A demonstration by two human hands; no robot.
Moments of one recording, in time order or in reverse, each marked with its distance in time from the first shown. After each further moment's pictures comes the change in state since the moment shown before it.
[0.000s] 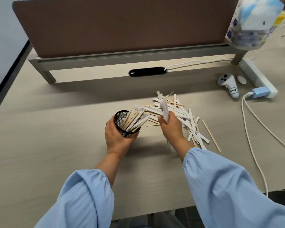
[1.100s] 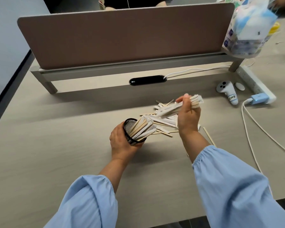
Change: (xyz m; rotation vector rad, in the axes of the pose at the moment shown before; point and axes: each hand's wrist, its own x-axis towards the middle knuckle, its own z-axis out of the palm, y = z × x) left_hand 0.008 0.008 0.003 0.105 -0.134 0.053; right_hand 0.022 -0.050 -0.037 0.630 0.443 -0.084
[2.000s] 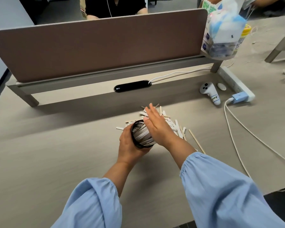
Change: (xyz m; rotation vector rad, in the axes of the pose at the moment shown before) left_hand 0.000 0.049 0.041 -0.247 -0.155 0.138; right_hand -0.002 0.006 -0.014 -0.707 -0.789 -0.131
